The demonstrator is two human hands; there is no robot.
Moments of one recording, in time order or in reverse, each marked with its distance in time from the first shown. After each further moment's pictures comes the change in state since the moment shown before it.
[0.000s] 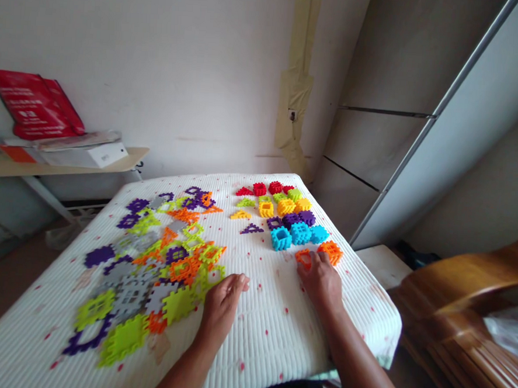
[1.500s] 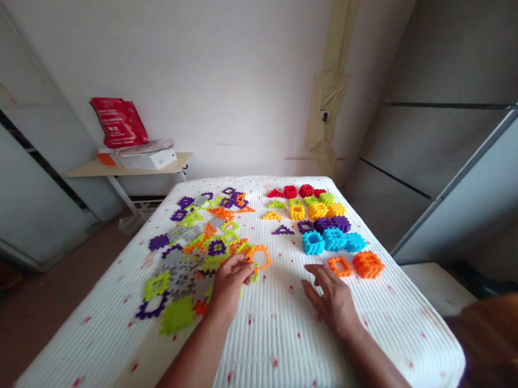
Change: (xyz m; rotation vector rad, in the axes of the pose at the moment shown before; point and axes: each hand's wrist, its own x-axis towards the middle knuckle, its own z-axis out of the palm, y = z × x) left_hand 0.019 0.011 -0.039 -0.528 0.209 -0.147; right_hand -0.020 -0.032 0.003 0.620 0.067 -0.559
